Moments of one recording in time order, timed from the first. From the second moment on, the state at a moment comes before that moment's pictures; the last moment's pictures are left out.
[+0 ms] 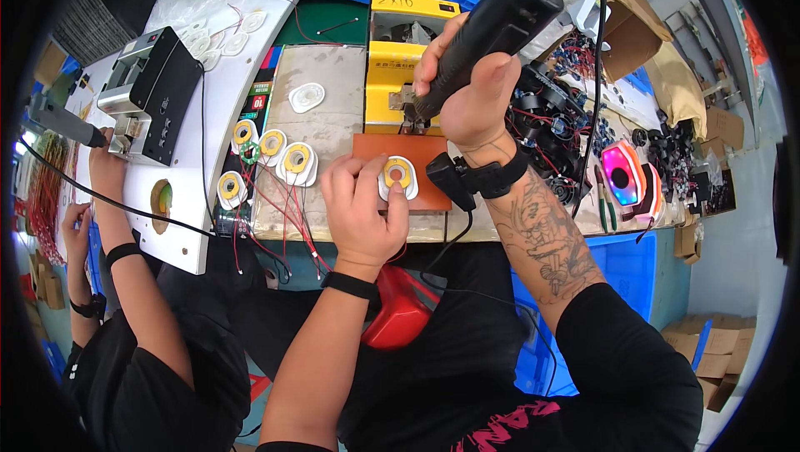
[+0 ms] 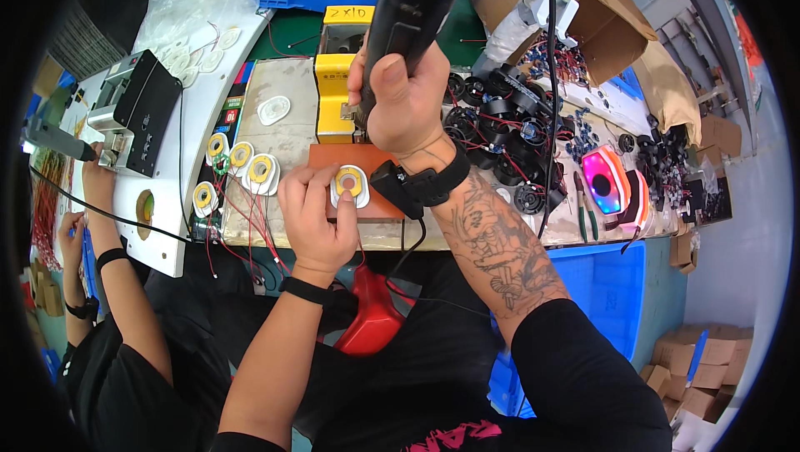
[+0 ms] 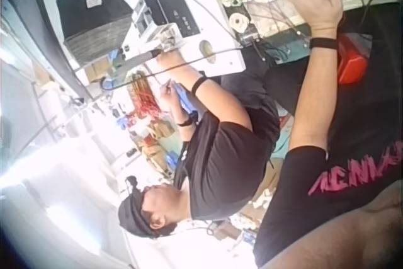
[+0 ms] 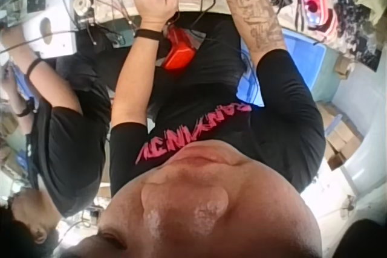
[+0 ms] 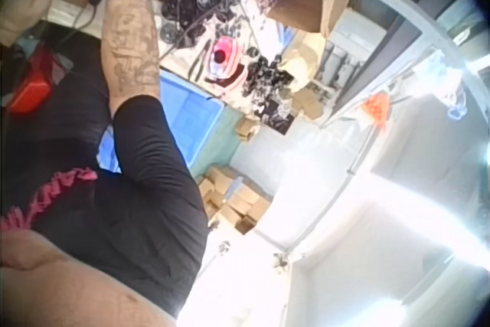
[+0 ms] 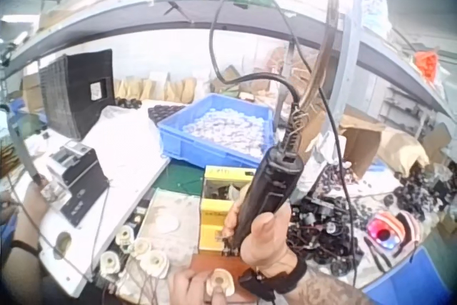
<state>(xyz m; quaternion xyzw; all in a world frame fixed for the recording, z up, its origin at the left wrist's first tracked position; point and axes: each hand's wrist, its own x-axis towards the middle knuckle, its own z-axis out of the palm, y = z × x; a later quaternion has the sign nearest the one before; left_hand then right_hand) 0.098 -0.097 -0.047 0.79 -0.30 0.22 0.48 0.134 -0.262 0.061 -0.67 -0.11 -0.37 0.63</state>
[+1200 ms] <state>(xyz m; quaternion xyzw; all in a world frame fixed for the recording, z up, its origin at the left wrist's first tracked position) 0.099 -0.097 -0.050 0.80 -0.30 0.23 0.46 0.094 -0.252 0.074 -0.66 -0.07 -0.28 0.69</state>
